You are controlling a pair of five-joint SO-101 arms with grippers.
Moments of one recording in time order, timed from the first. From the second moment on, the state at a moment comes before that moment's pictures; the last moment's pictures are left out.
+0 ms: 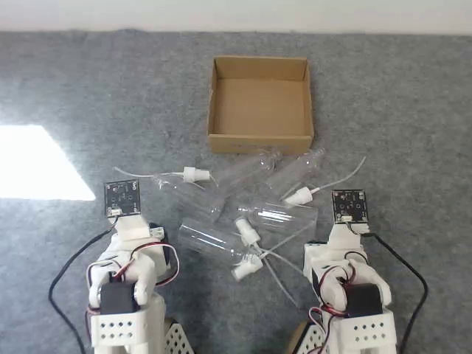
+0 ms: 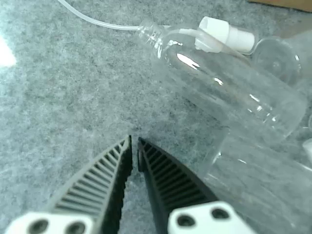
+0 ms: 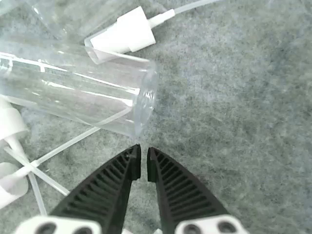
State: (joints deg) left arm -9.9 -103.4 97.1 72.2 9.4; right arm -10.3 -103.3 95.2 74.8 -7.3
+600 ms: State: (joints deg) left arm -9.9 -103.4 97.1 72.2 9.4; right arm 6.5 -103.4 86.9 72.4 4.7
